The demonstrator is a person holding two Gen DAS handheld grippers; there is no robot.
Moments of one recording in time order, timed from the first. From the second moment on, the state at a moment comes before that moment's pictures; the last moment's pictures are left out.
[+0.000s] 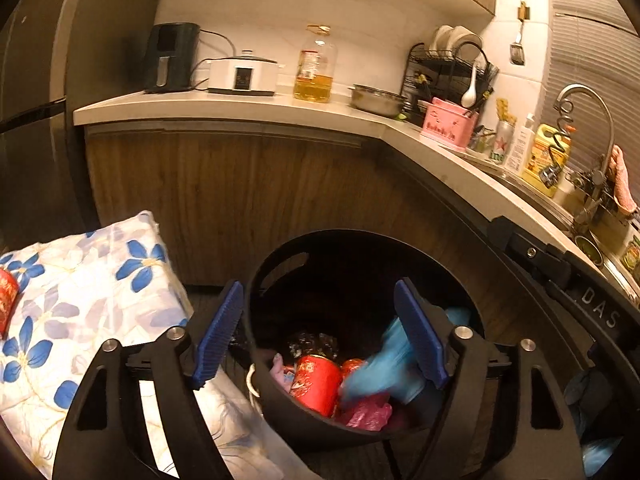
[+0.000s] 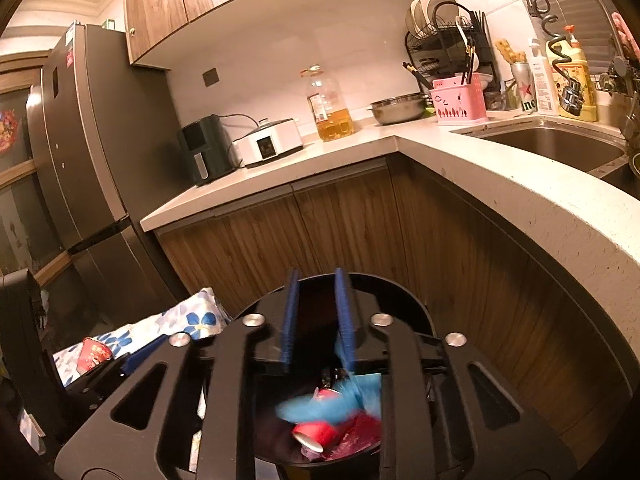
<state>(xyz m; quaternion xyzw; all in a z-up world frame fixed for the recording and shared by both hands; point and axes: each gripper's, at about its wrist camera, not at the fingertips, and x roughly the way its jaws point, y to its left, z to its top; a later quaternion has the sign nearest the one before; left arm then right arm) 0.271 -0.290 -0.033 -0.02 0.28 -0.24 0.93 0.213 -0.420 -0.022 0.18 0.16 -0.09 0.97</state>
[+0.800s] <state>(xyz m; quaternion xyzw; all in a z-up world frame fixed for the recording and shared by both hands) 0.227 -0.175 -0.032 -0.05 0.28 -0.05 0.96 0.175 -0.354 -0.025 0.16 0.15 -0.08 0.97</state>
